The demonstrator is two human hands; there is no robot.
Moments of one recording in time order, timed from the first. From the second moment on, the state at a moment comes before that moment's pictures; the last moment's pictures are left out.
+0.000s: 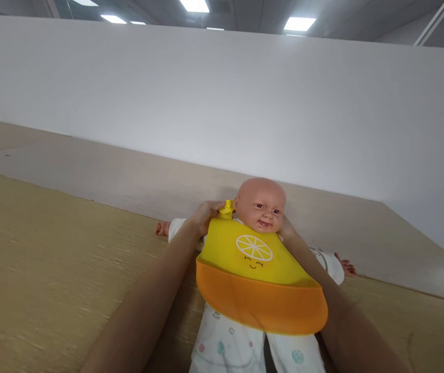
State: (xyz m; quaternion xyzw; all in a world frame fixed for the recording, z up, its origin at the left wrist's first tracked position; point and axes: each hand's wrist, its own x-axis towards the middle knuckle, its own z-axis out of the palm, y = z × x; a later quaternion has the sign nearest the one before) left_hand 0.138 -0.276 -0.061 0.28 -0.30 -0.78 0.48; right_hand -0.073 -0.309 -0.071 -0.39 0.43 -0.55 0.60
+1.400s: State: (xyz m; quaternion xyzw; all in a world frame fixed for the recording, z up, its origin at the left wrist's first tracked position) left_hand 0.157 -0.283 -0.051 0.42 -0.51 -0.57 0.49; right_hand -0.075 -0.311 -0.071 -0.41 0.45 -0.52 0.60
